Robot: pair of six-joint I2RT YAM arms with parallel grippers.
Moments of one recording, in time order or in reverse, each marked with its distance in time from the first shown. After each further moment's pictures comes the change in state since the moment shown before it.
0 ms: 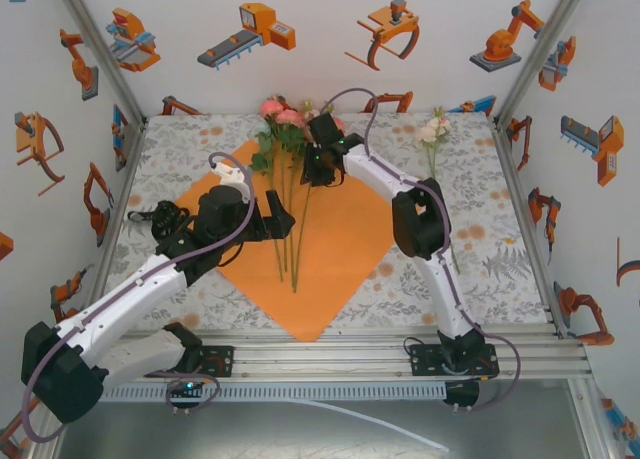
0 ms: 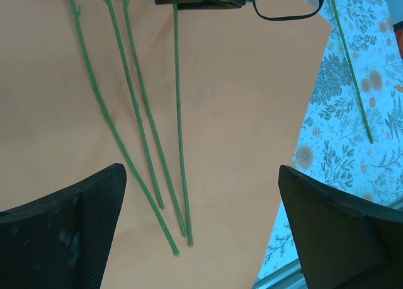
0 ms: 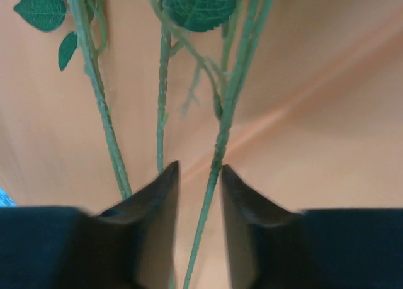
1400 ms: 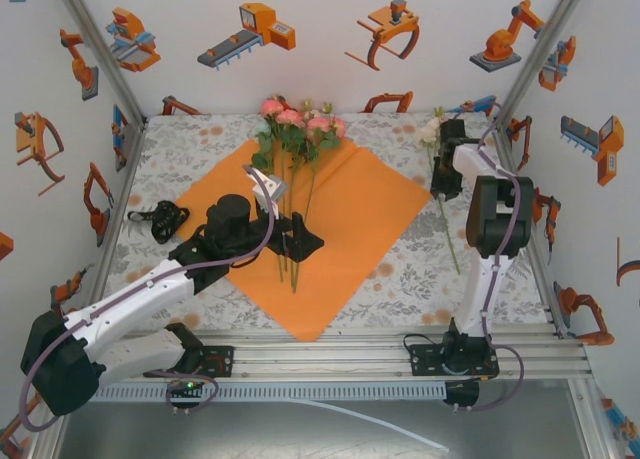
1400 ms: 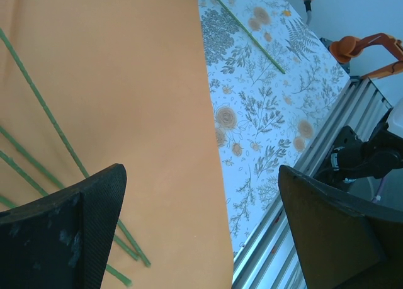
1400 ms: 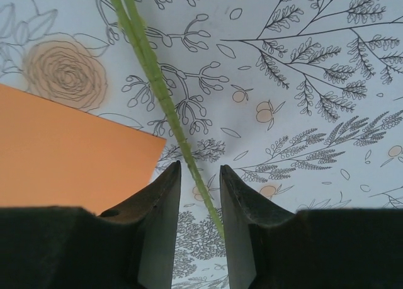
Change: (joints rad) left arm -0.101 0.018 -0.077 0.265 0.338 0.174; right arm -0.599 -0.261 -0.494 -0.060 0.256 -0.414
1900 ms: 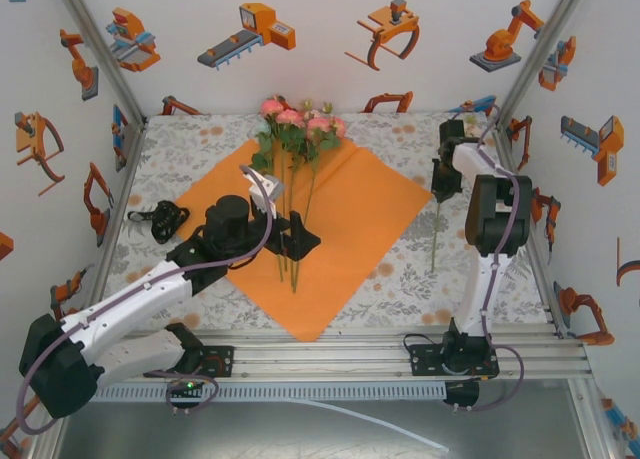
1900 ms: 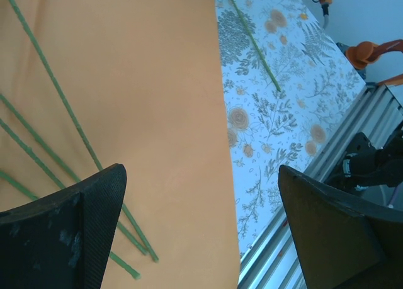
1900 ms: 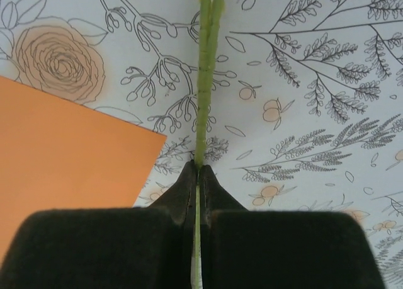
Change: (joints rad) left arm 0.000 -0.020 0.005 -0.044 -0.083 -0.001; right arm -0.001 0.001 0.014 -0.029 -0.021 -0.028
